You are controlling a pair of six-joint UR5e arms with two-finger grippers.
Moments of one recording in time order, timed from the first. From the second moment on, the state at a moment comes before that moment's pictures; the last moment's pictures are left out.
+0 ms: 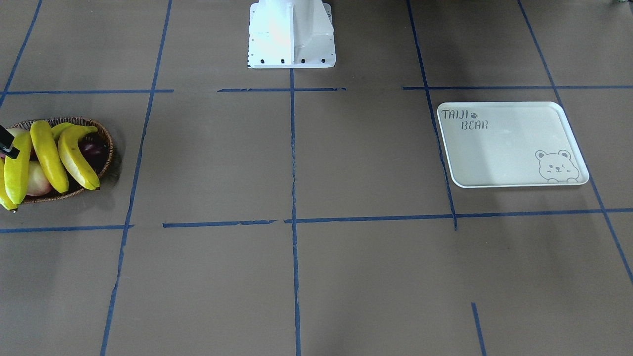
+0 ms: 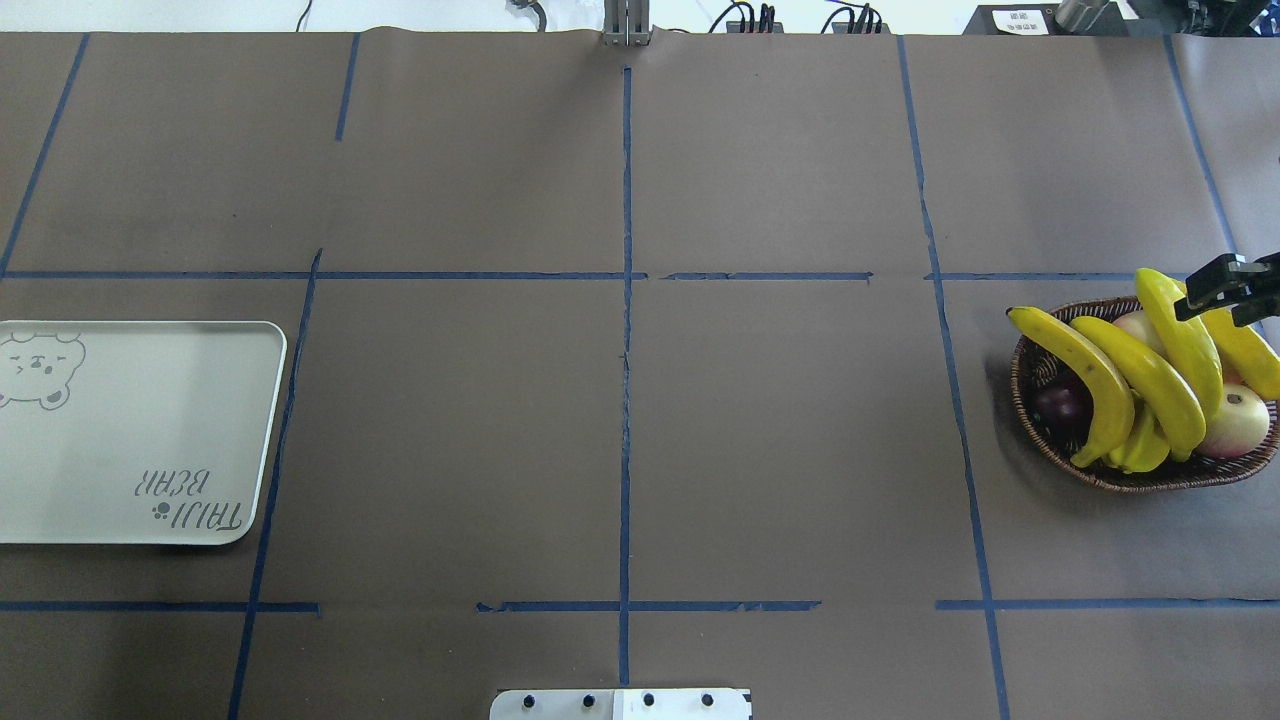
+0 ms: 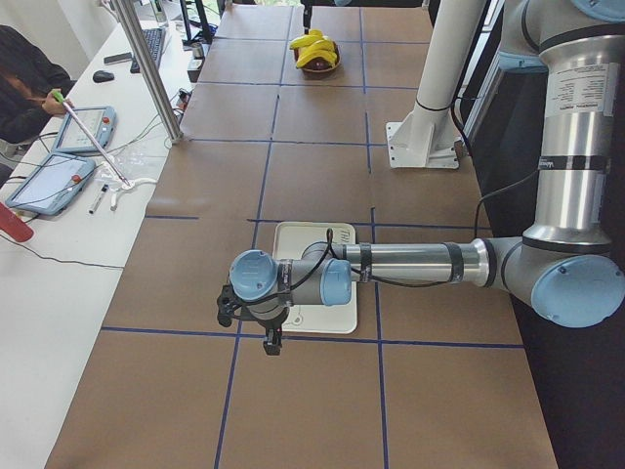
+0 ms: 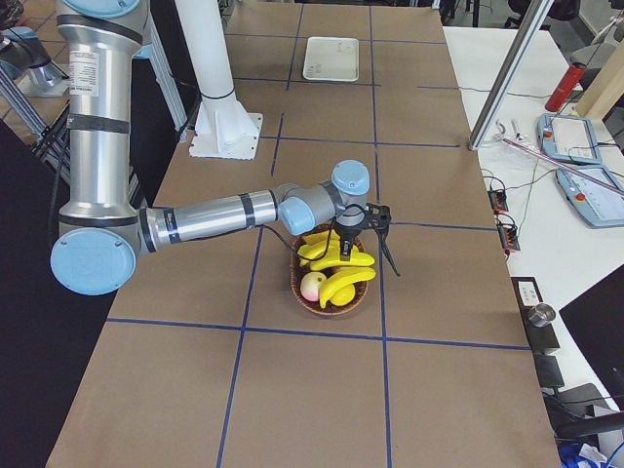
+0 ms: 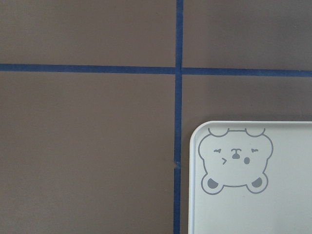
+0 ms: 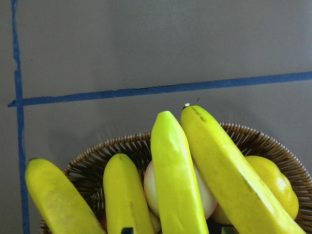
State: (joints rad) left arm -1.57 -1.54 -1.56 -1.57 -2.45 0.02; right arm 1.18 -1.64 1.83 -1.31 2.29 0.66
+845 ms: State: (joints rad) left arm -1.57 -1.54 -1.56 -1.57 -2.45 0.03; right arm 1.12 -1.68 1.82 -1.31 2.25 0.65
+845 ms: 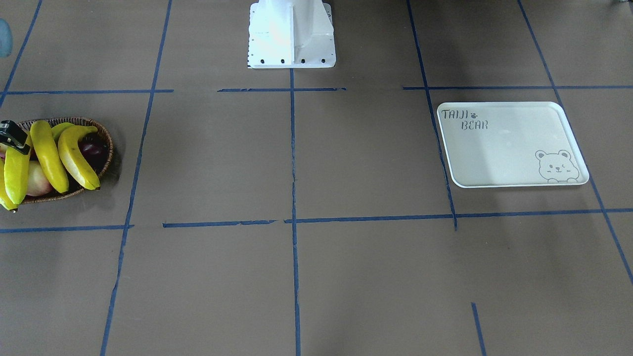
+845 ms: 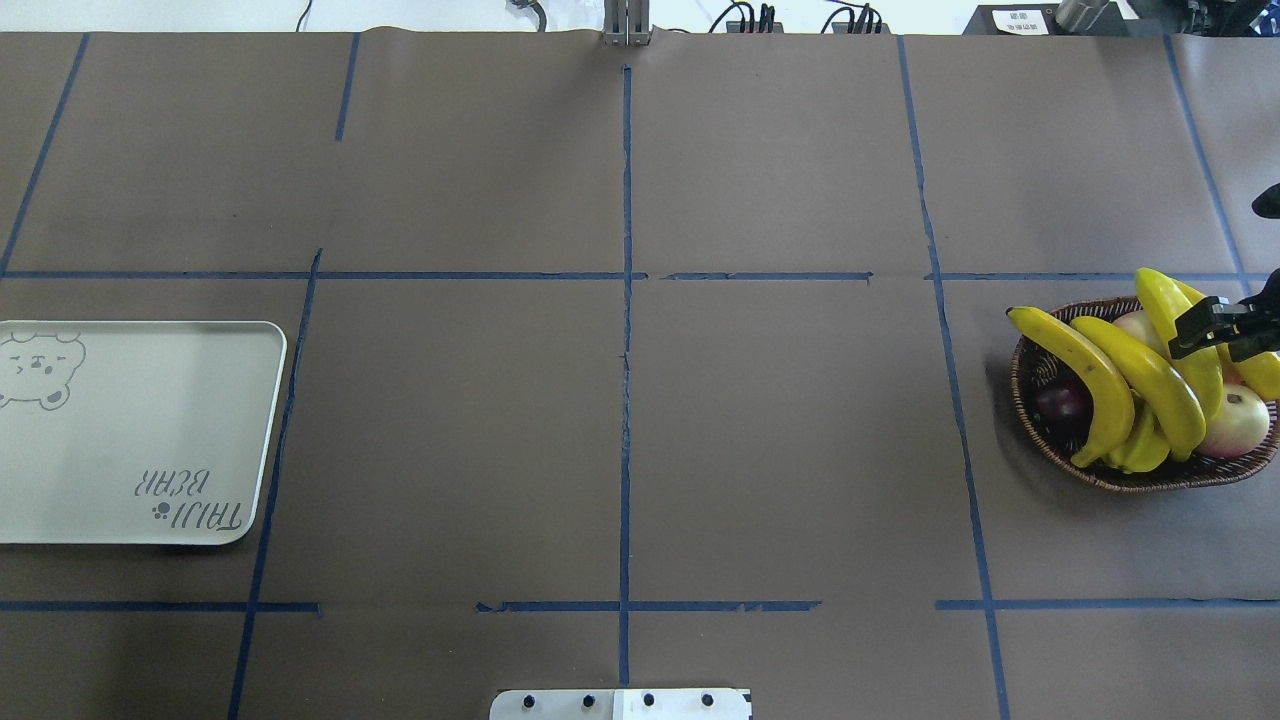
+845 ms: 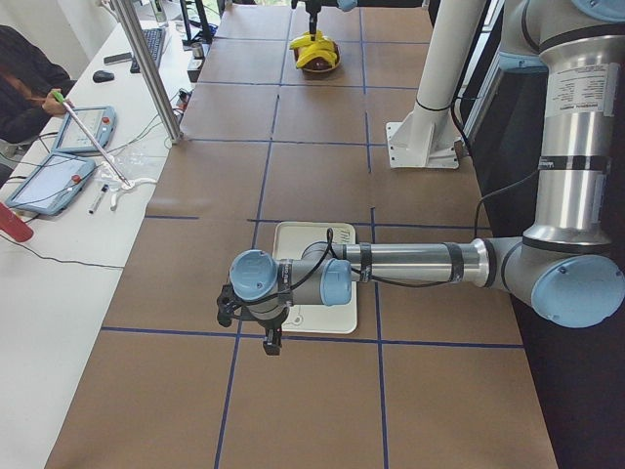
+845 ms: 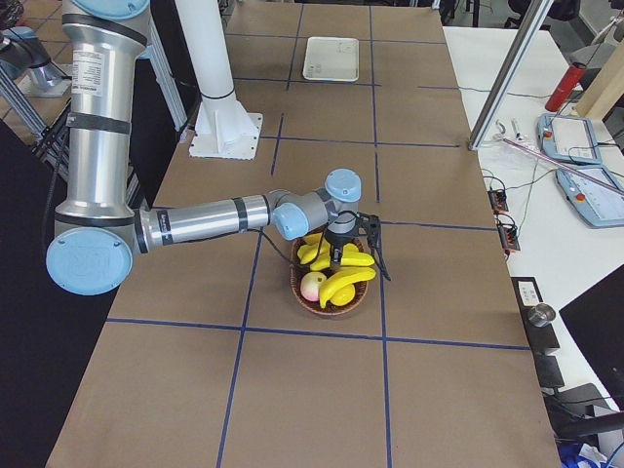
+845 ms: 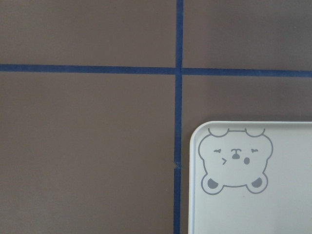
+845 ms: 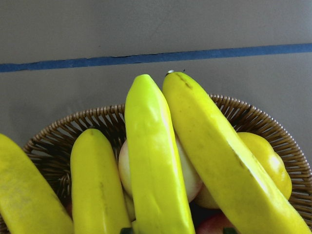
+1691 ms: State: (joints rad) left arm -1.57 -1.54 -1.56 -1.57 -2.45 0.02; right arm 1.10 -1.68 1.81 -1.31 2.25 0.65
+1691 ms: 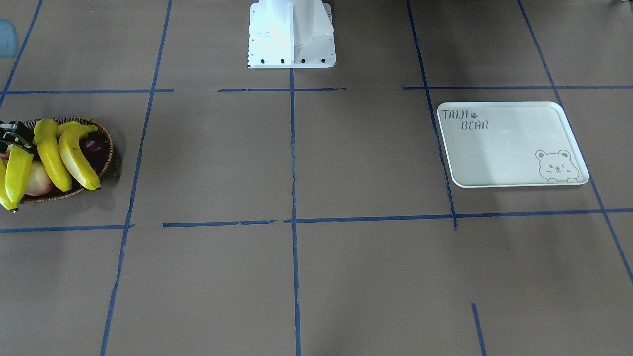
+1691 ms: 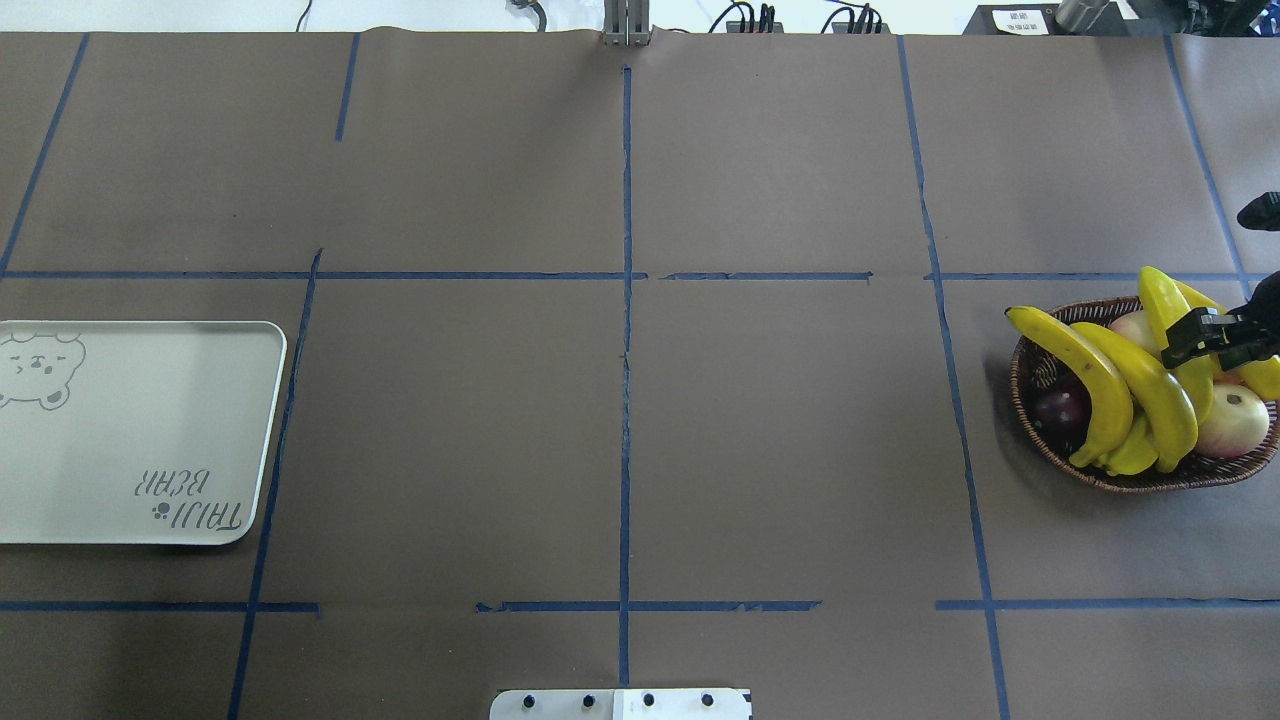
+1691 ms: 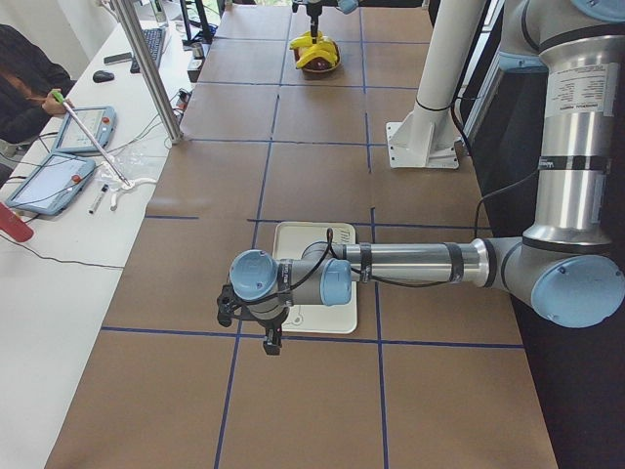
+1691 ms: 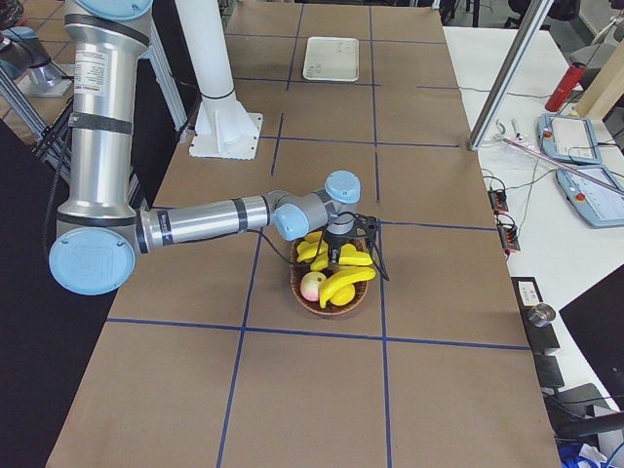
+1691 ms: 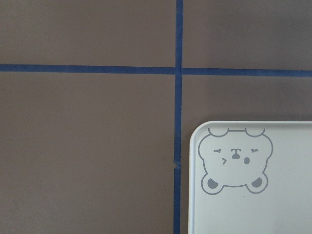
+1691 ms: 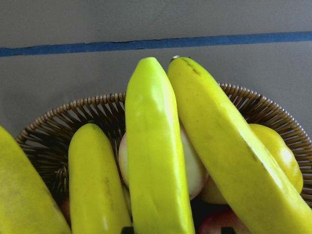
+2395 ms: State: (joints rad) left arm -1.57 -1.54 -1.56 -1.57 -2.45 0.02; right arm 1.10 -1.67 1.80 -1.32 2.25 0.65
